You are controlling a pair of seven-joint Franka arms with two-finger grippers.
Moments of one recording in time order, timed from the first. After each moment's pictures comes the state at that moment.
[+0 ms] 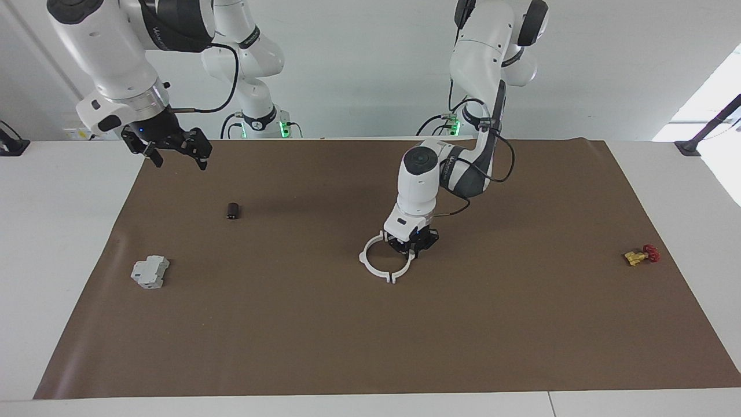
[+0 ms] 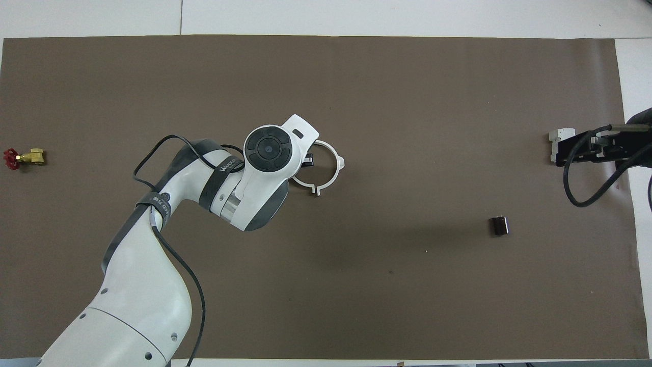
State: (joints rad) left arm -0.64 0.46 0.04 -1.80 0.10 2.34 -0.68; right arm 0.07 -0.01 -0.08 -1.65 -0.02 1.58 0.08
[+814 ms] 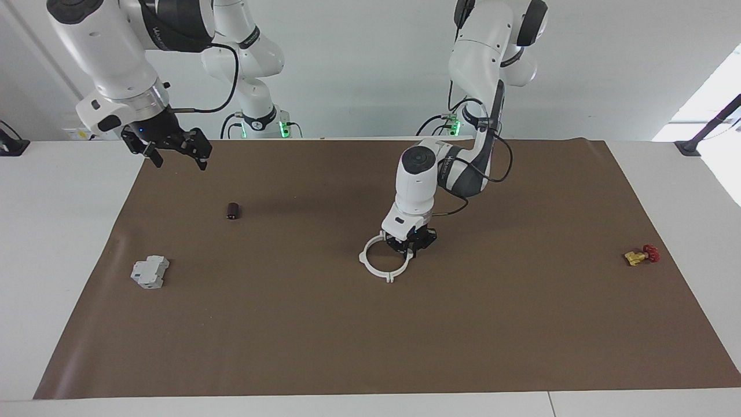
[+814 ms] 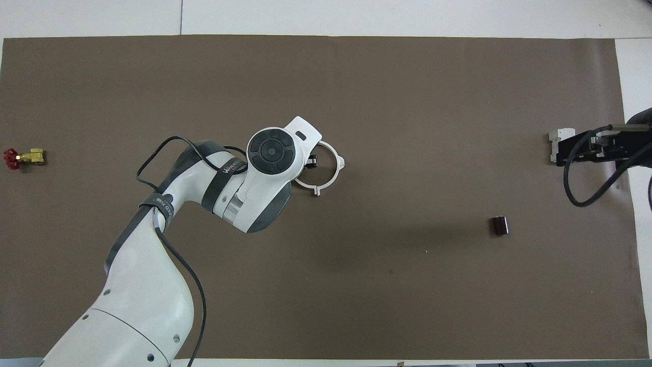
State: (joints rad) left arm -0.64 0.46 0.03 -1.80 0.10 2.35 -0.68; right arm 0.07 -0.01 -0.08 -1.65 -0.02 1.58 0.08
